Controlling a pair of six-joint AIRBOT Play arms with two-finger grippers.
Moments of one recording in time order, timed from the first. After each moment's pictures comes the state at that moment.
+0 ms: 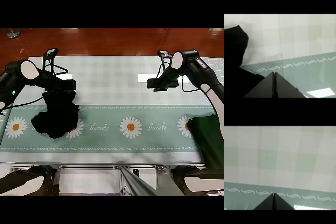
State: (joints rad) left arm -0.19 -1.28 1.15 1.31 -1.04 -1.61; right arm 0.22 -1.55 1.42 -1.54 1.25 1.75
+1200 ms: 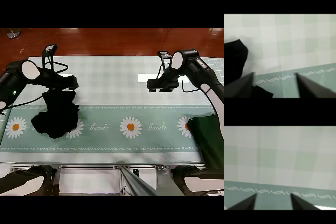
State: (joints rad) left arm -0.19 -1.29 1.15 1.31 -0.95 -1.61; right arm 0.22 -1.55 1.42 -1.55 1.28 1.75
